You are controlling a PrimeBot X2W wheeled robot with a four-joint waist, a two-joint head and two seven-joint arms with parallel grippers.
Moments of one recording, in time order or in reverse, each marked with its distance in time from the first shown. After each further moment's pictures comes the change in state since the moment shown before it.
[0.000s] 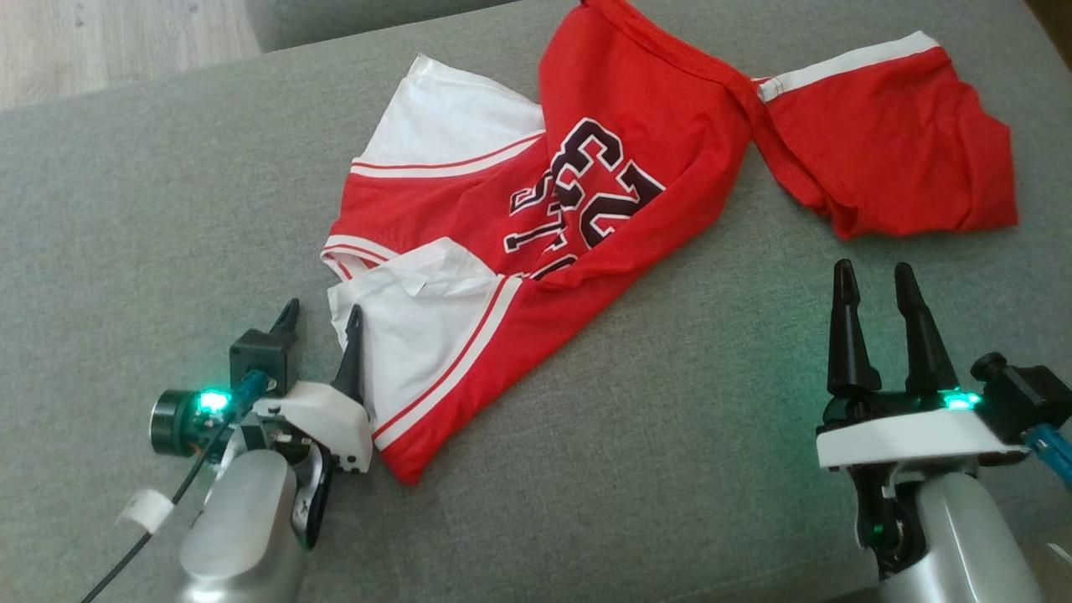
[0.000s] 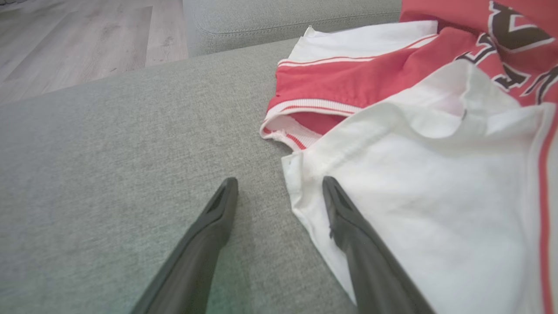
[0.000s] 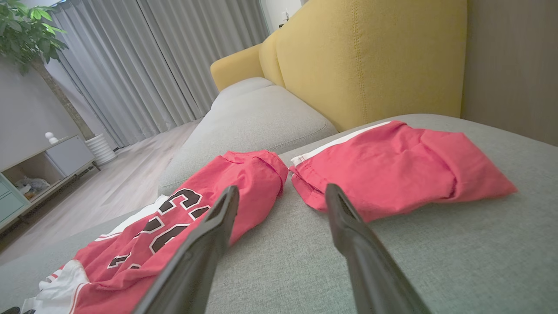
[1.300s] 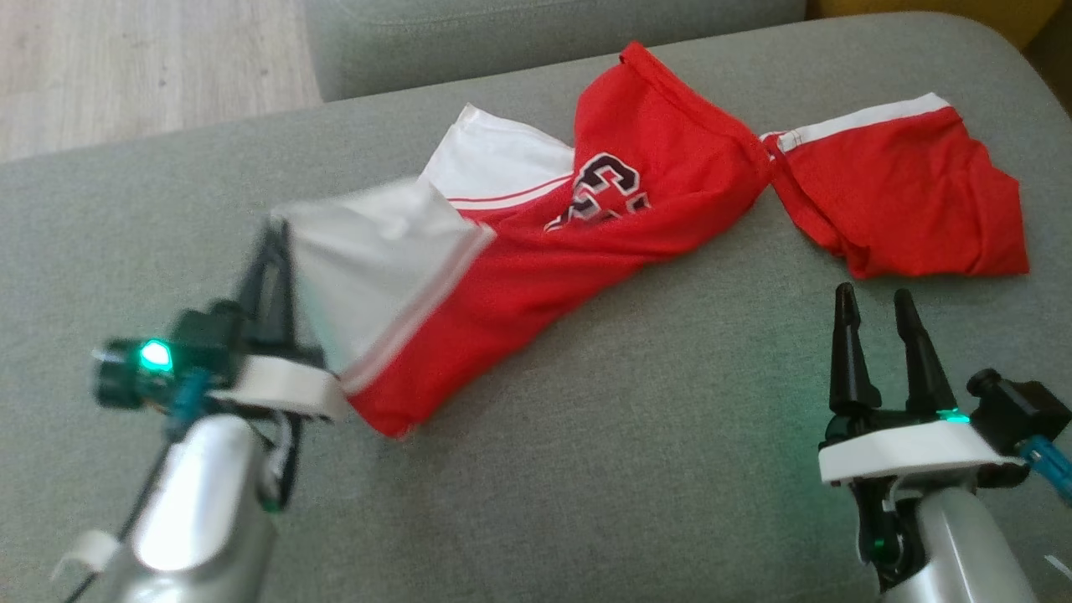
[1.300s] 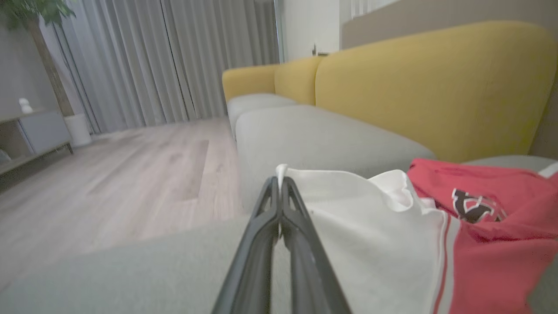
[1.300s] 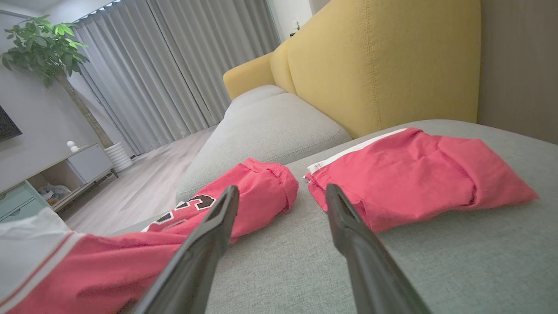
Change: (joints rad) left arm 0.012 0.057 0.000 -0.212 -0.020 0.056 -0.168; right arm 0.008 0.000 -0.017 0.065 0.007 0.000 0.000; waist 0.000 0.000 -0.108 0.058
